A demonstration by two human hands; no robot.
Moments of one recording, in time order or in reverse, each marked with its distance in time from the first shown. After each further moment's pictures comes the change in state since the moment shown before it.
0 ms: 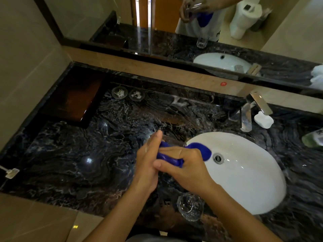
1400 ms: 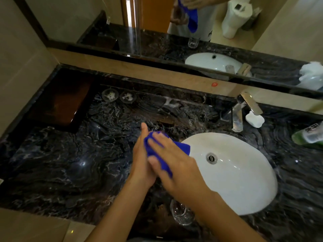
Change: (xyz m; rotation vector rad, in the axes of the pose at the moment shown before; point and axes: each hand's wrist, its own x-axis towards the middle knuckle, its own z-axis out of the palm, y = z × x) left_hand 0.026 0.007 0.019 -0.126 -0.054 -0.194; right_hand -0.004 -0.005 -0.002 -0.603 0.087 -0.217
